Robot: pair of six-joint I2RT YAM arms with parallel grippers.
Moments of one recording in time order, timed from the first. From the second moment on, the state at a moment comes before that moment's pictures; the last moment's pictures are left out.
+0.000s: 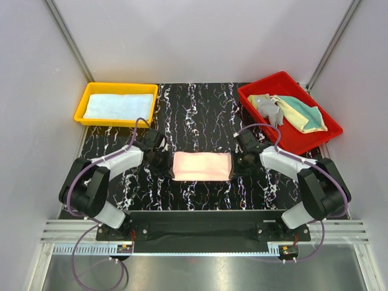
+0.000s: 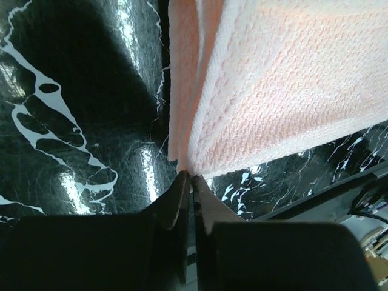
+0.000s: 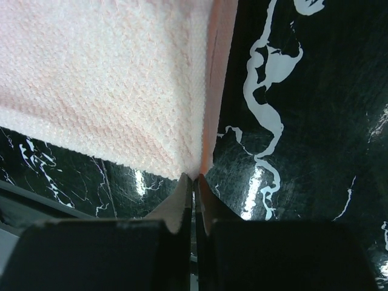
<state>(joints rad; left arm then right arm) -0.42 1.51 0.81 -0.50 0.33 -0.55 0.50 1.51 0.82 -0.50 -0.21 0.50</state>
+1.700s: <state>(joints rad) -0.42 1.56 0.88 -0.38 0.36 -0.45 0.42 1.53 0.83 -0.38 -0.38 0.50</state>
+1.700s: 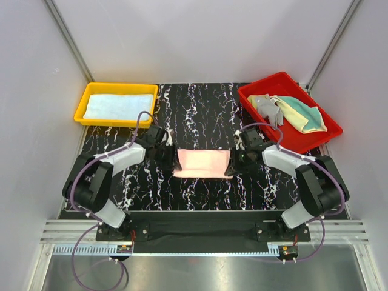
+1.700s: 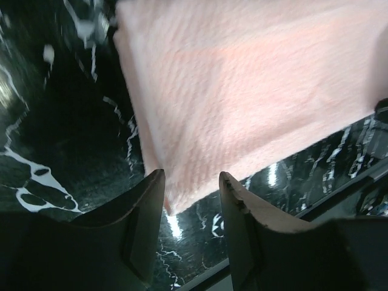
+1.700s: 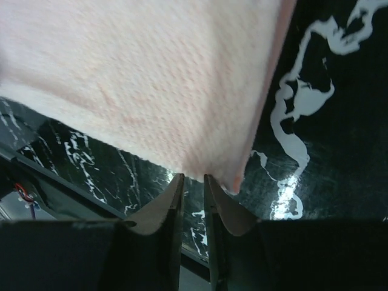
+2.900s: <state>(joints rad) -0.41 1.78 1.04 -0.40 0.29 -0.47 0.43 1.38 0.85 -0.40 -0.41 0.51</state>
